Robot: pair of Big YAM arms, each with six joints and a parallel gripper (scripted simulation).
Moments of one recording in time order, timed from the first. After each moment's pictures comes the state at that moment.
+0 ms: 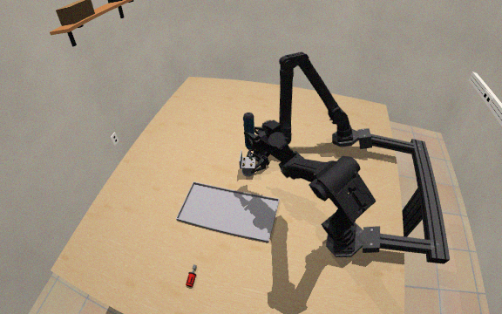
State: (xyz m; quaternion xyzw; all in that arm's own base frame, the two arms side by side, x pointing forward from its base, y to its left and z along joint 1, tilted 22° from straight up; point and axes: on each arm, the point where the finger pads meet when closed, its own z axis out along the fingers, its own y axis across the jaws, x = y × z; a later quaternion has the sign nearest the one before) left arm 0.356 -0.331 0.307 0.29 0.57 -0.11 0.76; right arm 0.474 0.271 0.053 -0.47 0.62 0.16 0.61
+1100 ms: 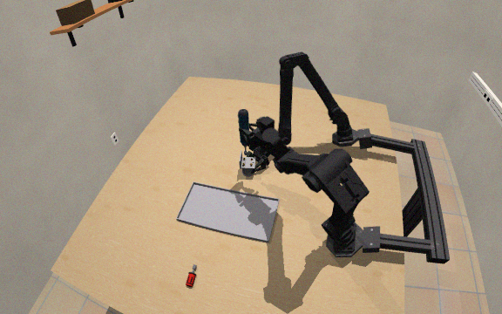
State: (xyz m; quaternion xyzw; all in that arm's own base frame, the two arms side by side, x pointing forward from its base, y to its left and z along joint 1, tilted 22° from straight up) left arm 0.380 -0.348 0.313 0.28 0.57 -0.11 0.77; right arm 0.474 0.271 0.053 -0.47 0.62 0.16 0.61
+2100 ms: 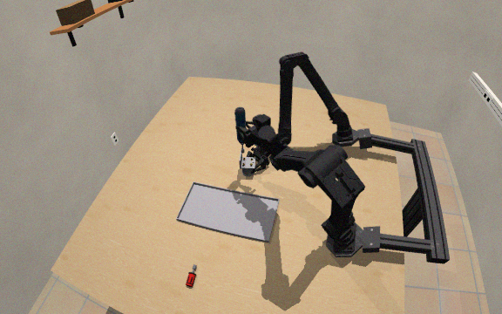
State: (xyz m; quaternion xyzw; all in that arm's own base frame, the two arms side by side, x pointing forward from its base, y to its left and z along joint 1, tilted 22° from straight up) left arm 0.395 -0.358 0.318 0.28 0.57 -0.11 0.77; right arm 0.474 0.271 0.053 -0.47 0.62 0.16 0.61
